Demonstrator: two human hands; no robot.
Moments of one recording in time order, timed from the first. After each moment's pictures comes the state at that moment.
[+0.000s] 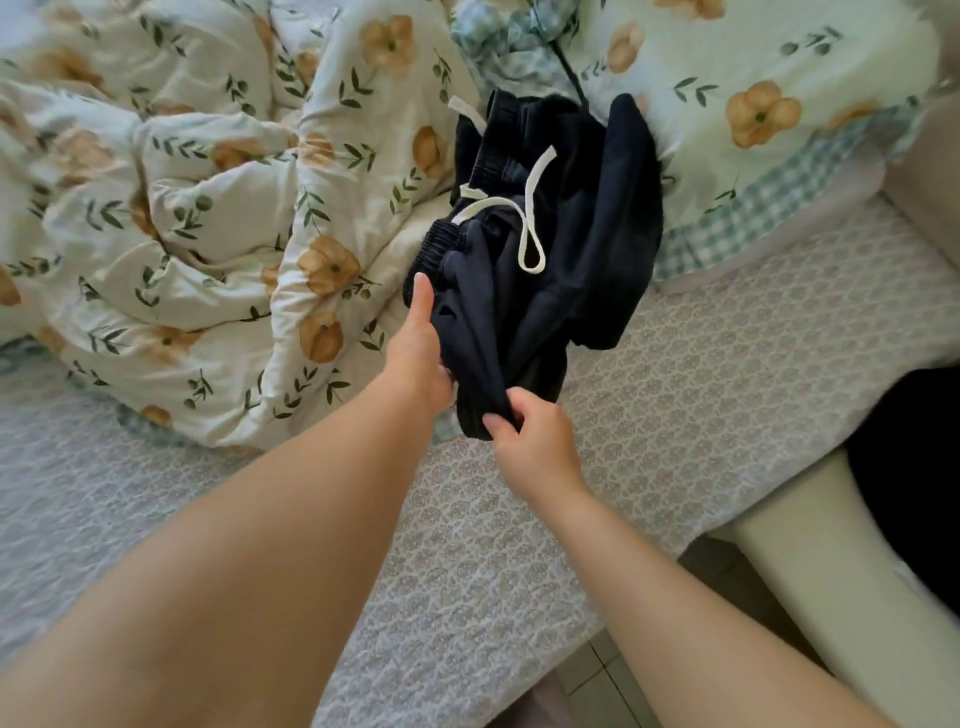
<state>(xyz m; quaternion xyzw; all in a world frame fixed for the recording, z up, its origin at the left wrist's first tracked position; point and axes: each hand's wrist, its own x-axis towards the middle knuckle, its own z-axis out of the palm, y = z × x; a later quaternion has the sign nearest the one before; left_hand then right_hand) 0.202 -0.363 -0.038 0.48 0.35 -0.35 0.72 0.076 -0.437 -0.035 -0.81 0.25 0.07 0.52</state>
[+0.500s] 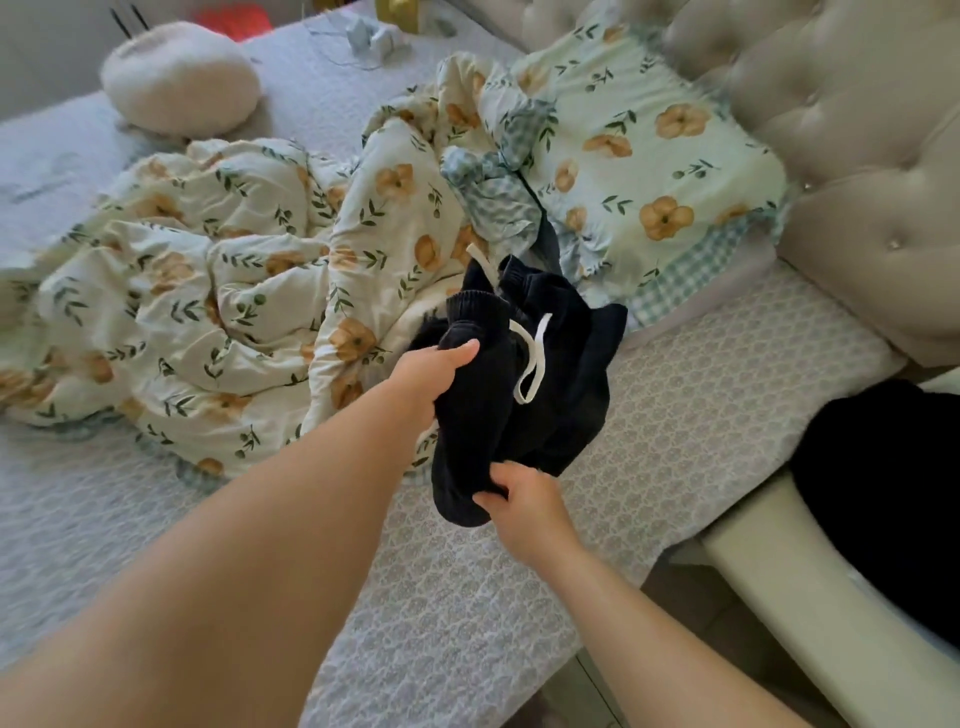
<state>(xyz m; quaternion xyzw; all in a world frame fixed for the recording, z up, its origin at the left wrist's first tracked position) 0.183 -0.358 0.068 0.69 0.21 -0.38 0.58 0.023 -0.426 0.036 -0.83 0.21 0.13 0.50</state>
